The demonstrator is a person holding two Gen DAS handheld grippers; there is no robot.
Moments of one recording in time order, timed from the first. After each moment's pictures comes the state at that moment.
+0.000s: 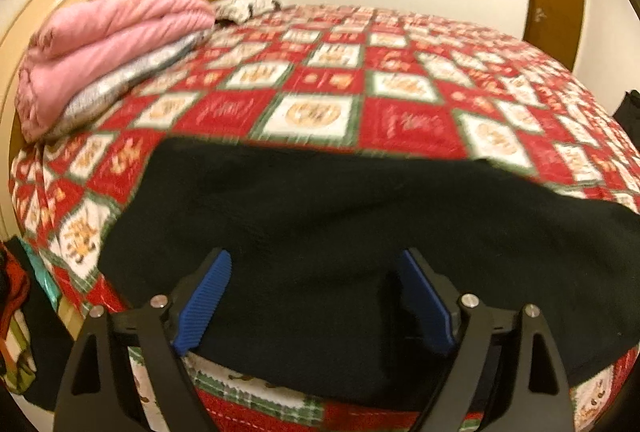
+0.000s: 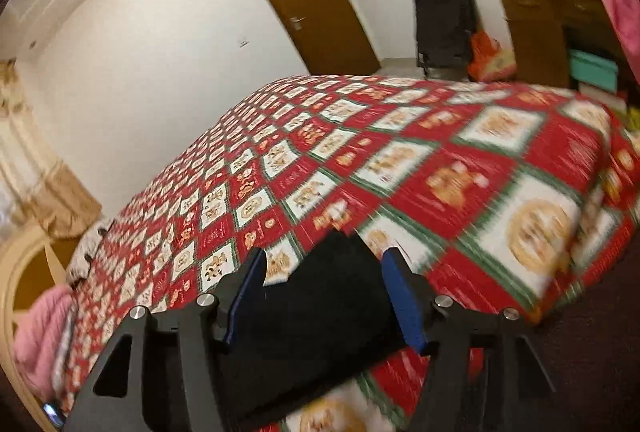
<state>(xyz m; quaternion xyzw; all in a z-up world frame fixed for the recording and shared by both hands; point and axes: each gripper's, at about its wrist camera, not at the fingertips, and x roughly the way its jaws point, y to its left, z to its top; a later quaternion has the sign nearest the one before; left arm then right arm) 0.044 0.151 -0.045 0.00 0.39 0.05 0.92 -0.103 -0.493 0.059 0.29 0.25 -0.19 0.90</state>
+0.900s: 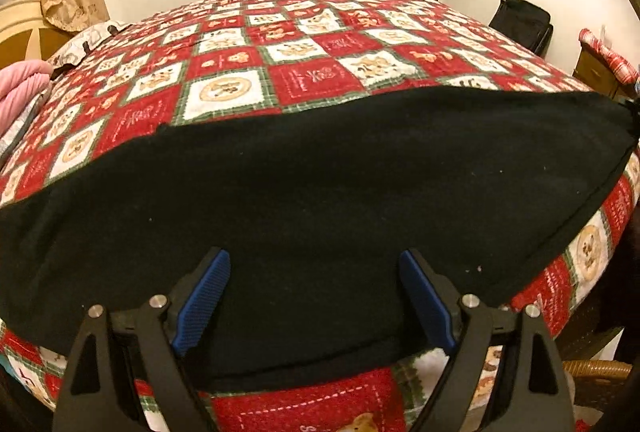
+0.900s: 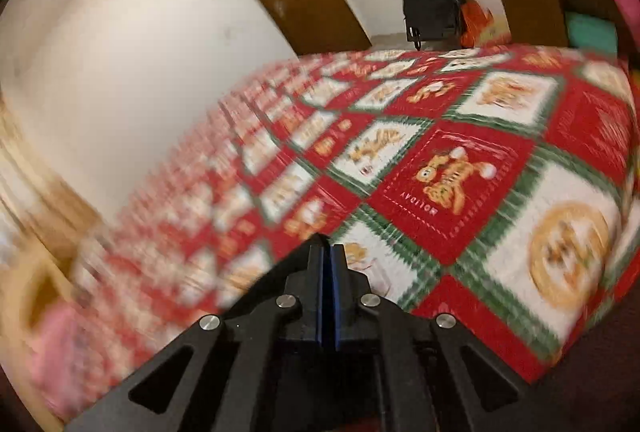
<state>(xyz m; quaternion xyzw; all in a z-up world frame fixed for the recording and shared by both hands) 0.011 0.001 -0.055 0.08 0.43 -0.18 0.88 -0.105 -0.536 0.029 0.37 0.25 -0.18 0.88</state>
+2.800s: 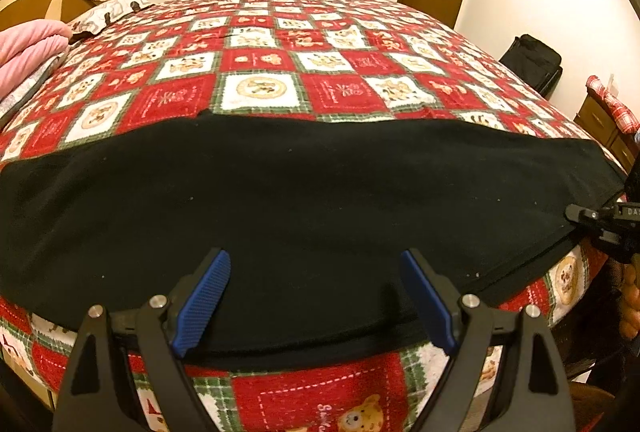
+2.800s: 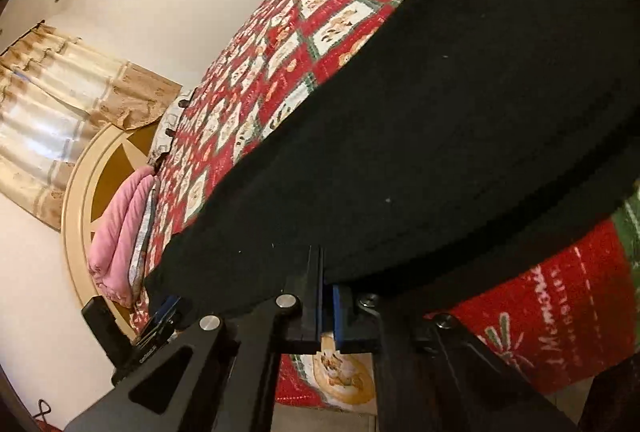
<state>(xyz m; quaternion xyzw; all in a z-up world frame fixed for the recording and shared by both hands) 0.013 0.033 -0.047 0.01 0.43 -0.17 0.89 -0.047 -0.336 -0.056 0.40 0.43 0.07 0.81</state>
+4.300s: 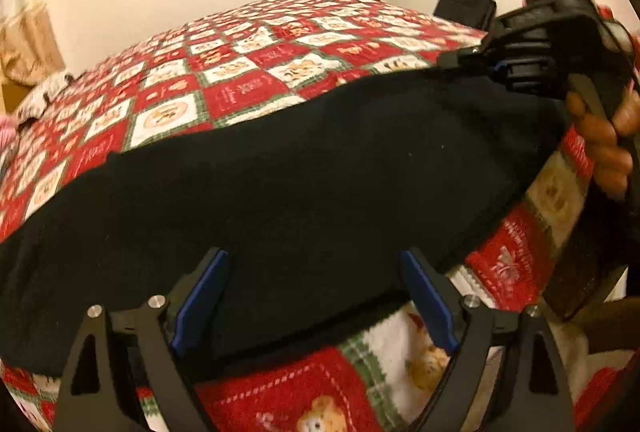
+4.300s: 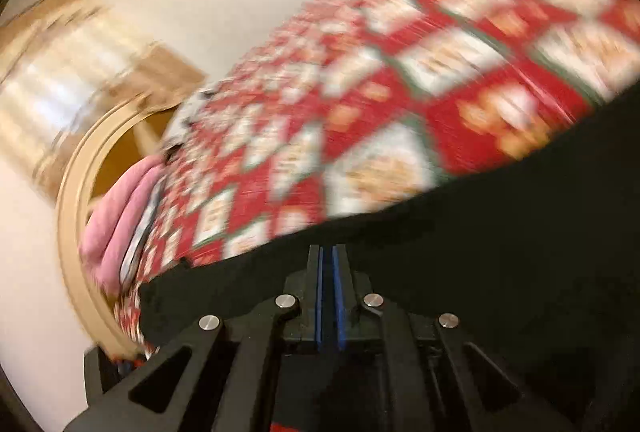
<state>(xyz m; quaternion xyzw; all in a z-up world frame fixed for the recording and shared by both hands) -0.020 -0.013 -0.056 0.12 0.39 -0.27 0.87 0.037 -0.273 -0.031 0.32 0.38 0.12 0.86</state>
